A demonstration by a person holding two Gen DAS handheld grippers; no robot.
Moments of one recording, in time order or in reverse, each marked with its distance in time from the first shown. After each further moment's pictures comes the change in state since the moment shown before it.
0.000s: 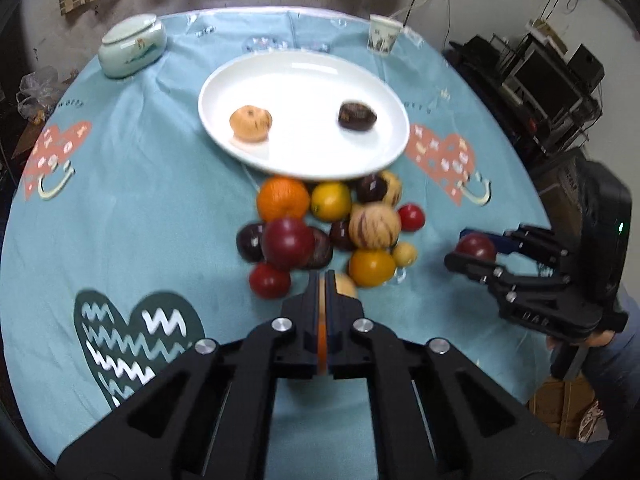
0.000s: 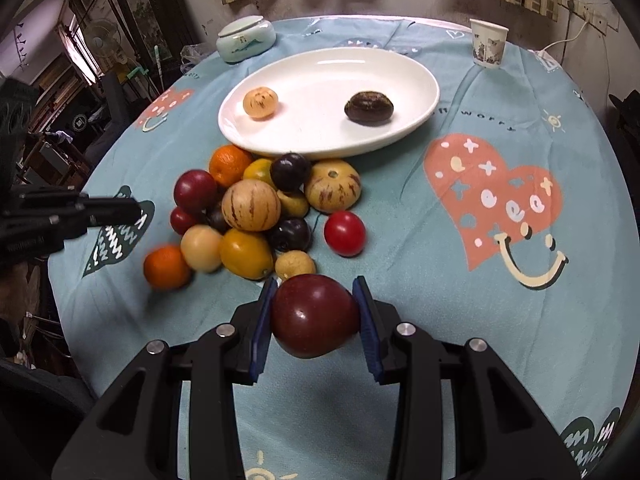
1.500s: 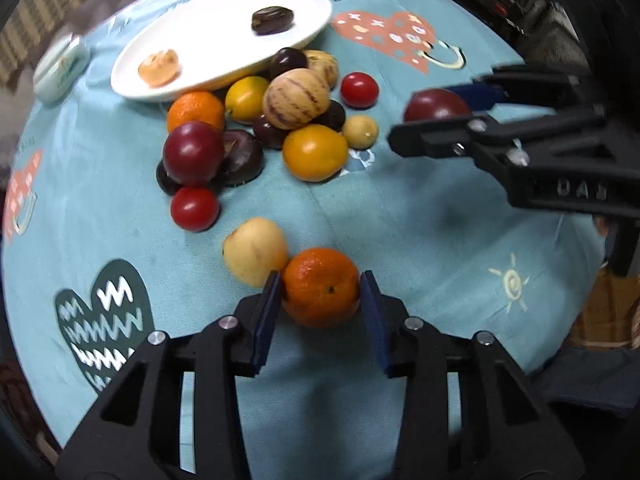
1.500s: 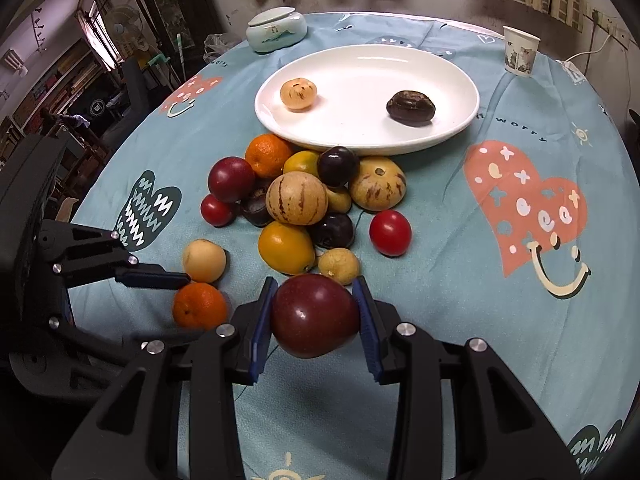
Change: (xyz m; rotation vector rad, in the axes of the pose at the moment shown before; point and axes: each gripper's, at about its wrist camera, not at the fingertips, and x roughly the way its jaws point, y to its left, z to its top) left arm 0.054 -0.049 -0.054 0.283 0.223 0.038; right arm 0.007 0.023 -0.005 -0.046 0.029 0.052
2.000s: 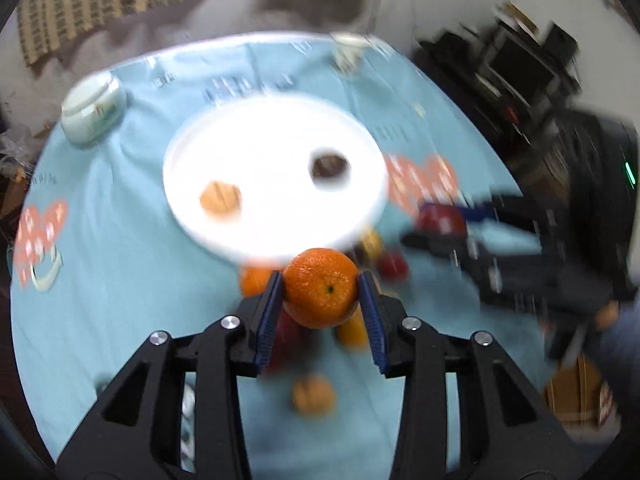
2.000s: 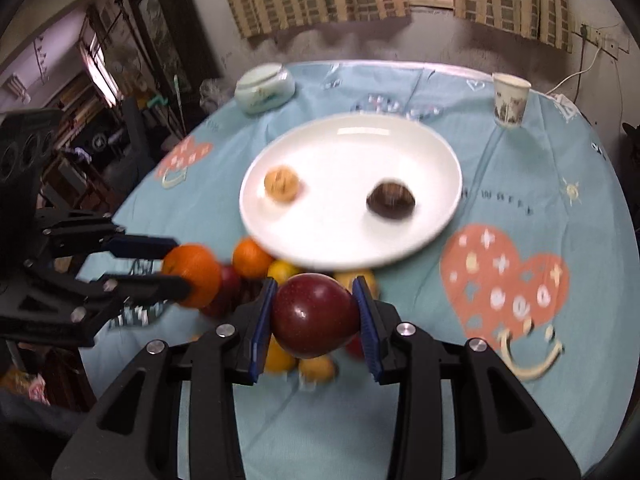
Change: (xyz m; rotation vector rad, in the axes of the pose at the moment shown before) left arm -0.062 0.076 0.103 -0.159 -0.250 -0.044; right arm -0.012 -0.029 0.083 0.048 -0.153 0.011
